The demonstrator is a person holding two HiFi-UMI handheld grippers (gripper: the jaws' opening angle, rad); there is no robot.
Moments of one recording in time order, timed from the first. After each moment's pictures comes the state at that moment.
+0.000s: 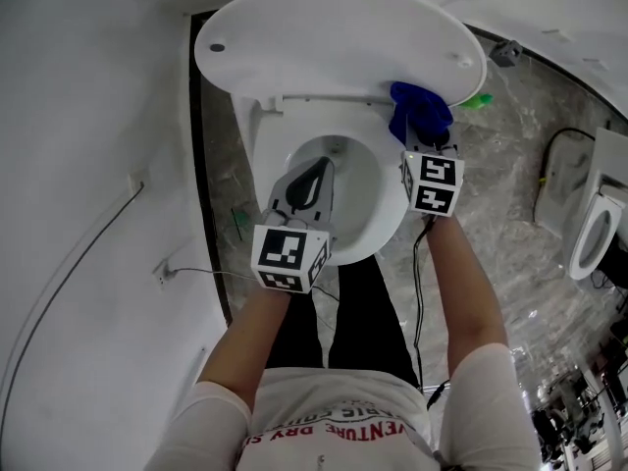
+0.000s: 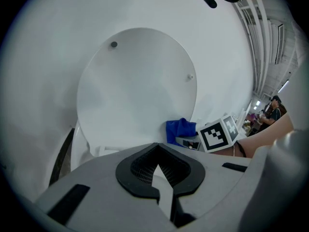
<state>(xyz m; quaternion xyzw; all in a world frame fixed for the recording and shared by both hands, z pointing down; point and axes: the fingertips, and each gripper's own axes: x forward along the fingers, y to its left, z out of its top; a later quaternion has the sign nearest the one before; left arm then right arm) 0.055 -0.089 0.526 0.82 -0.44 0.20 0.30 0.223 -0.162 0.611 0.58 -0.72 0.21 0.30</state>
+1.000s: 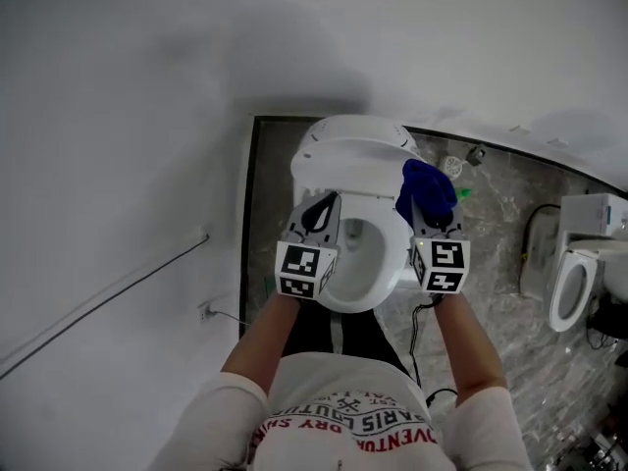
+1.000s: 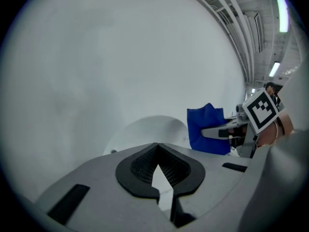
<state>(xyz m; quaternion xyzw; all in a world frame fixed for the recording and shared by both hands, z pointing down) 0.027 -0.164 0.296 0.85 -0.46 0.18 0.17 0.193 -0.172 0.302 0.57 -0.78 0.17 0.22</state>
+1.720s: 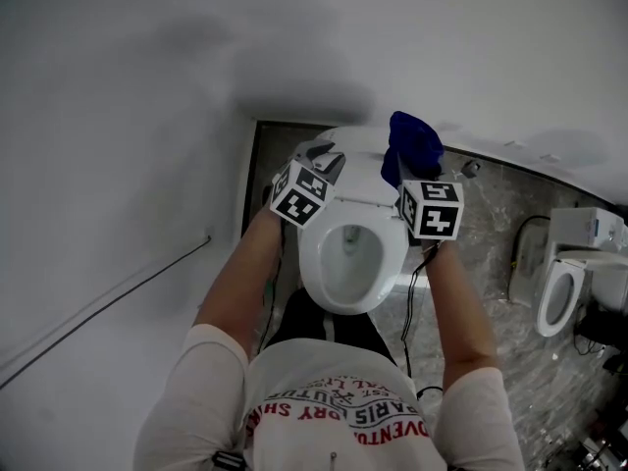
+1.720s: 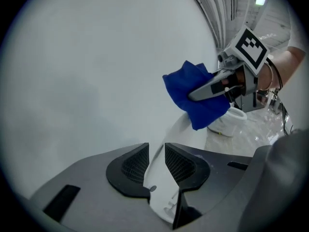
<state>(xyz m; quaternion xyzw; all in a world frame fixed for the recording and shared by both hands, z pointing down) 0.008 -0.271 0.304 0.88 -0.31 0.36 0.08 0.136 -0.276 0.256 0.55 -0.77 0.20 0.25</state>
